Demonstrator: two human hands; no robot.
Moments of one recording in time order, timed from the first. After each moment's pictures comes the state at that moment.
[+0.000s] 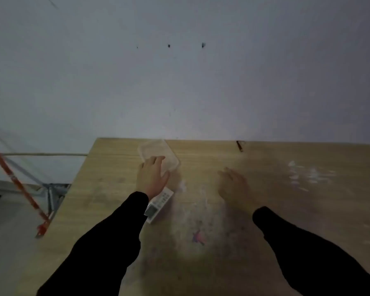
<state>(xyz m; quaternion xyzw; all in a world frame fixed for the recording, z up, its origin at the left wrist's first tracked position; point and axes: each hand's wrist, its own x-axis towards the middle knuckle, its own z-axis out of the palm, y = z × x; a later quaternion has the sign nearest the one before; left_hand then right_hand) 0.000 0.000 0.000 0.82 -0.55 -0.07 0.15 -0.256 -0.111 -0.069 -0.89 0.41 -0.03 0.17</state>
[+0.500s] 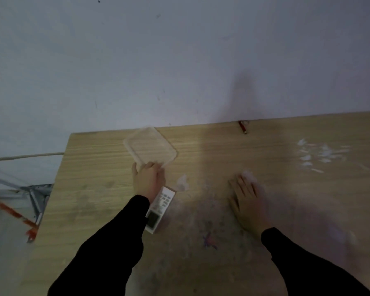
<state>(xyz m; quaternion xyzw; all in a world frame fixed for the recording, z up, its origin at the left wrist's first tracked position) 0.034 -0.036 -0.071 0.83 -0.54 -0.09 0.12 -0.265 -0.071 -0.131 -0.86 0.50 -0.08 0.12</state>
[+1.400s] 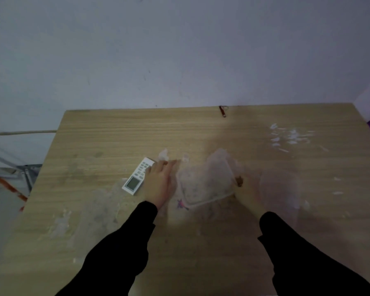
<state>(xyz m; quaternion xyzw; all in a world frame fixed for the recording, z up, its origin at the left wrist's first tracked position) -0.088 0.043 -0.057 0.76 -0.60 -0.12 0.19 -0.337 -0.043 -0.106 -0.59 0.63 -0.17 0.48</state>
